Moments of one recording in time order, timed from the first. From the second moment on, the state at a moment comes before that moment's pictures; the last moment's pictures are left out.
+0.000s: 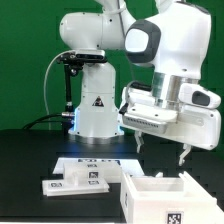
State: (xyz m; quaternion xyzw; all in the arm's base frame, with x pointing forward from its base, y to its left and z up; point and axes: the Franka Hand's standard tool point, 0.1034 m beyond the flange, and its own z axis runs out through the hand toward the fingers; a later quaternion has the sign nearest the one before) arm 0.459 0.100 0.060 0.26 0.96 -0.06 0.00
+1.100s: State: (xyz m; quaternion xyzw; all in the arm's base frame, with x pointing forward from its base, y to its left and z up) arm 0.446 0.097 0.019 0.21 0.98 -0.08 -0.03
